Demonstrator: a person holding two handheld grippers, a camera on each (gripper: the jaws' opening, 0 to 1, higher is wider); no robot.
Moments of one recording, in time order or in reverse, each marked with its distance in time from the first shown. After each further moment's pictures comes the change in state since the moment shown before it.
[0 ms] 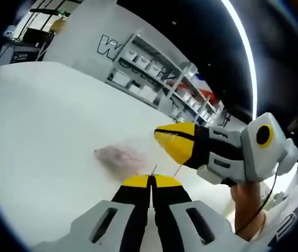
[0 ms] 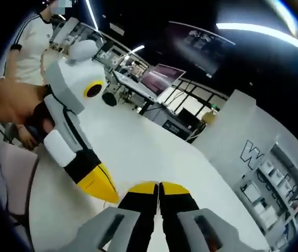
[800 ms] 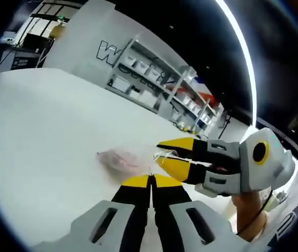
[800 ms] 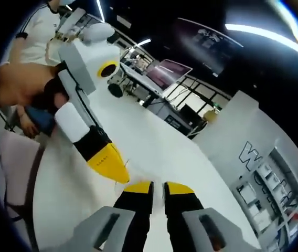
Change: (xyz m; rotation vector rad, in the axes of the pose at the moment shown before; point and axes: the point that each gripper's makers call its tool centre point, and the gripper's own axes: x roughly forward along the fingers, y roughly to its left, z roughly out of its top) left arm -0.011 0.000 0.006 0.024 -0.037 0.007; right arm -0.009 0.014 -0.009 -0.057 0.056 0.005
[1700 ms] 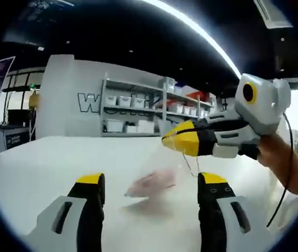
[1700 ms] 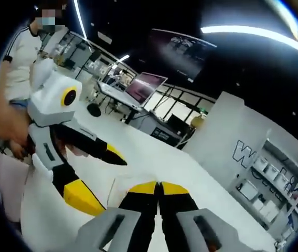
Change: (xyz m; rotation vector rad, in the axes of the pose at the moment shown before) left arm 0.031 0.008 0.044 0.517 -0.232 0.037; right arm 0.003 -0.063 0.009 0.141 -0.125 -0.090
